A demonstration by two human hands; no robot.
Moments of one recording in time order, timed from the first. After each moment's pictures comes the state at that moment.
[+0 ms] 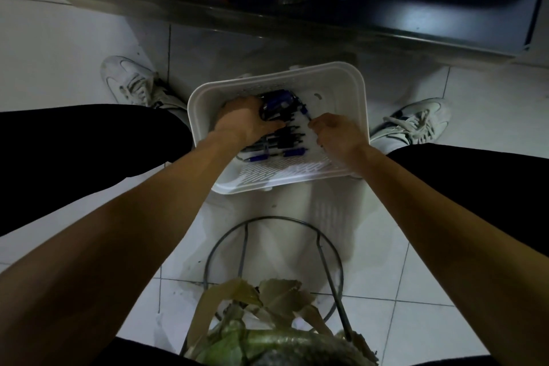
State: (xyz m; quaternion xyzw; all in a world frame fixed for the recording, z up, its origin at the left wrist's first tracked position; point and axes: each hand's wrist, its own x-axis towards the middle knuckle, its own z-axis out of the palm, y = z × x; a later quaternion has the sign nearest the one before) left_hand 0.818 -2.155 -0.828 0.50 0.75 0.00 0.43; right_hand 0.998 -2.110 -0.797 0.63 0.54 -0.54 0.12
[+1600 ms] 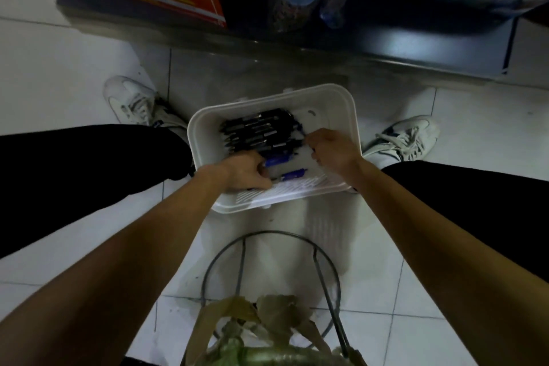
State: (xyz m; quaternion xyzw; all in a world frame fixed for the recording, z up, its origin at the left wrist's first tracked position) left_hand 0.817 -2.188 -0.832 0.49 0.62 -0.13 0.60; right_hand 0.998 -2.104 -0.810 0.65 0.49 -0.57 0.10
